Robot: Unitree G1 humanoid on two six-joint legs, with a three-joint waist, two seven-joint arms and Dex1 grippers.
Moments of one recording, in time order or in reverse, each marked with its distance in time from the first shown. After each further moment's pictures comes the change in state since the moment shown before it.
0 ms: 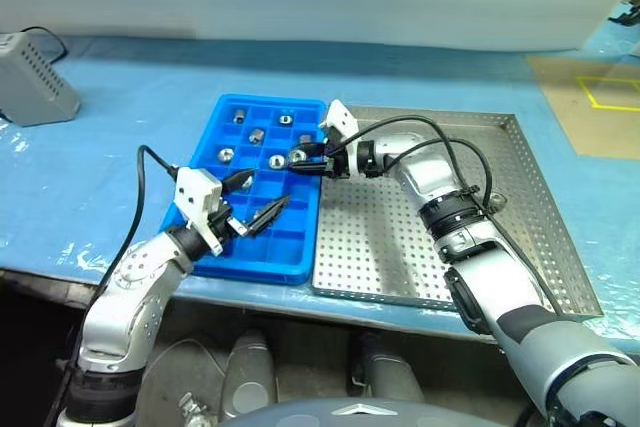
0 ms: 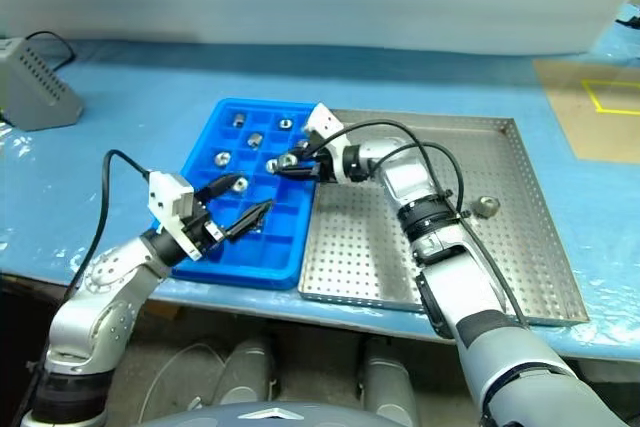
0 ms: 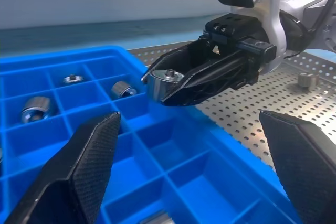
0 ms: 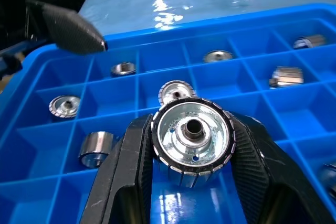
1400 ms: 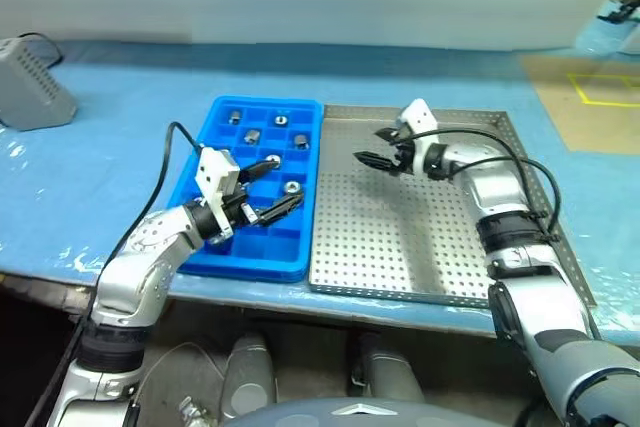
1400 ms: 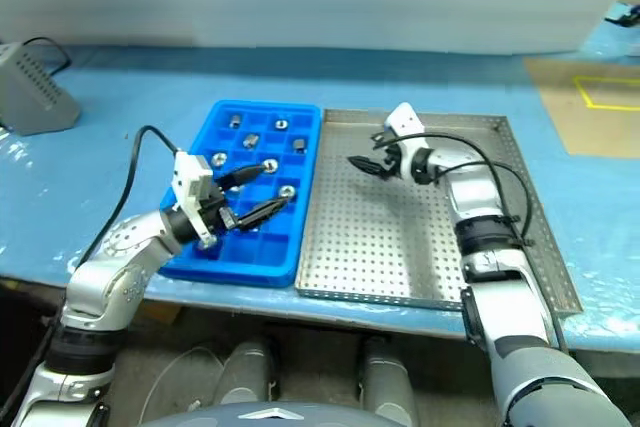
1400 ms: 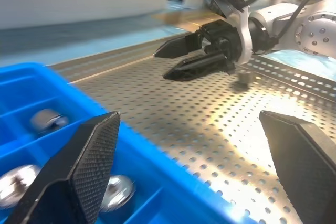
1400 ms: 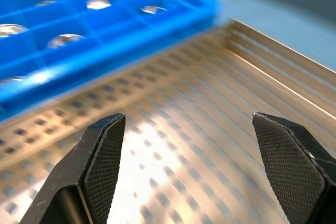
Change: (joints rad) left arm -0.307 0.033 -0.137 0.291 -0.050 -0.007 -0.228; right arm 0.239 -0.218 -0.302 -0.206 -0.065 0.126 -0.312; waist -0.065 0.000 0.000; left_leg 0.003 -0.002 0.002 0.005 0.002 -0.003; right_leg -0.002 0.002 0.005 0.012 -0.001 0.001
